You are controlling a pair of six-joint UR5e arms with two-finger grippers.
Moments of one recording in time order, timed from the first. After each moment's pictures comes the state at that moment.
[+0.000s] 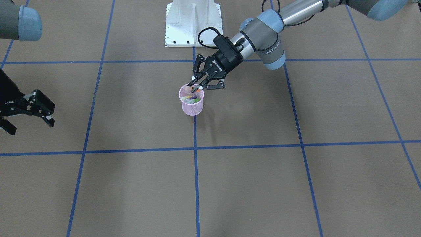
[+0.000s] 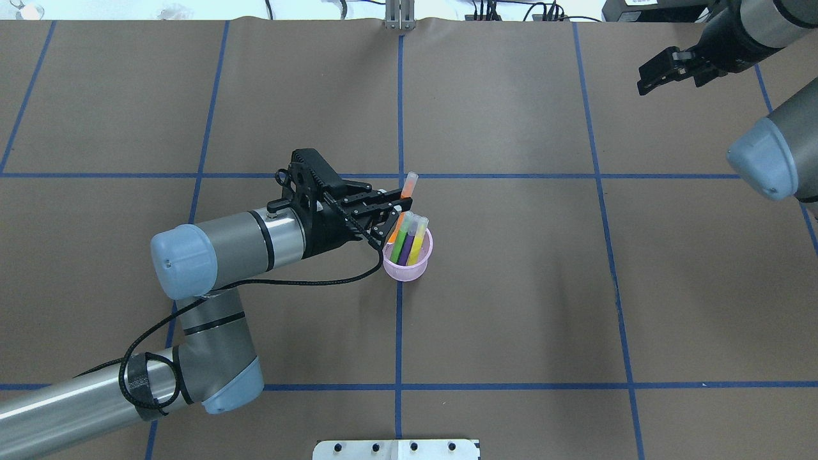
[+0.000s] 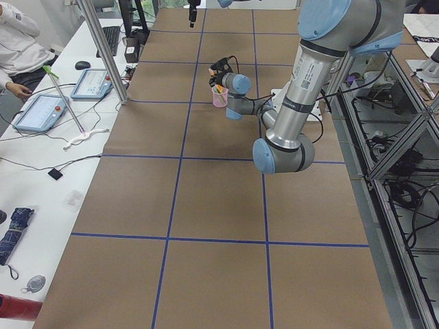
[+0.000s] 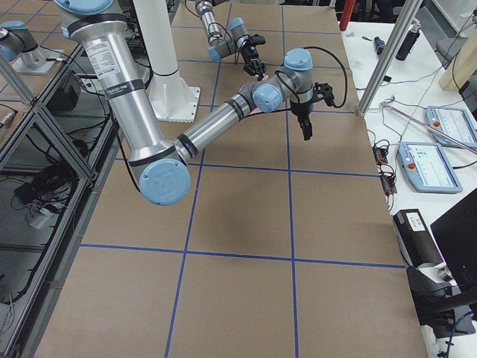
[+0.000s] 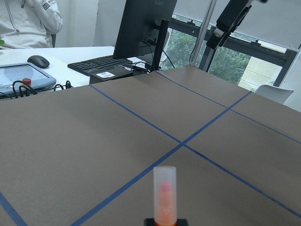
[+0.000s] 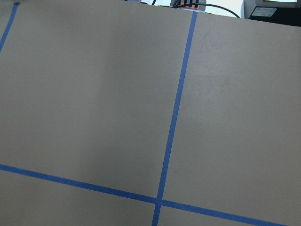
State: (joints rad) left arm -0.42 -2.12 -1.50 -2.93 -1.49 -0.60; right arm 1.12 -1.20 1.84 -1.52 2.14 0.58
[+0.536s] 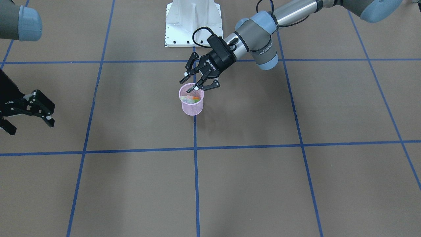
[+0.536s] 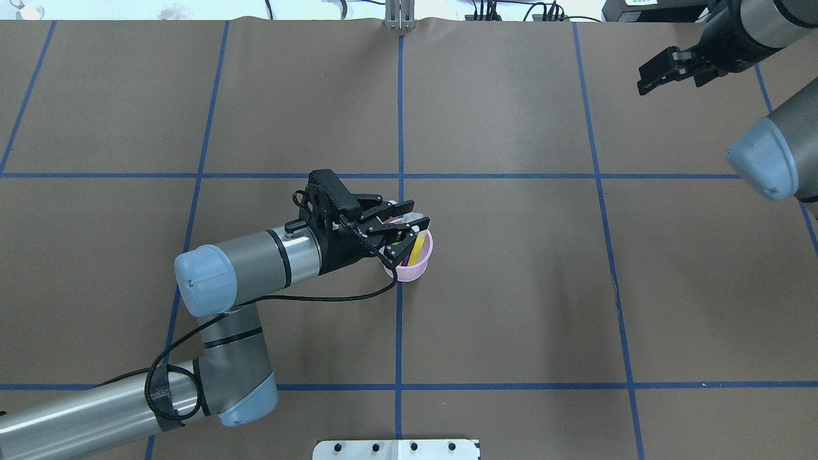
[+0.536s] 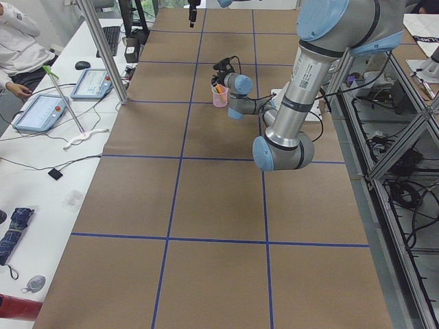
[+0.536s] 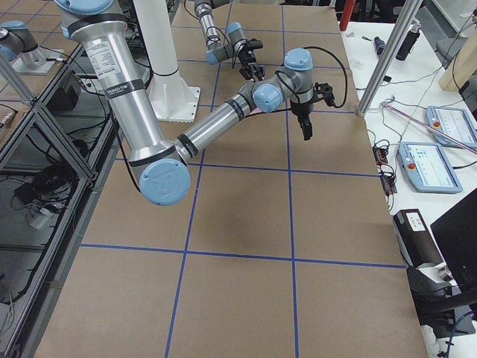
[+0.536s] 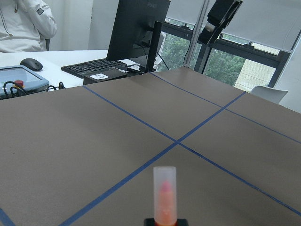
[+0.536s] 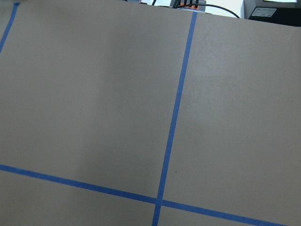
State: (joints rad) left arm -0.40 -2.15 -1.48 -2.95 -1.48 -0.59; right arm 1.12 -1.19 1.84 -1.52 2.14 0.58
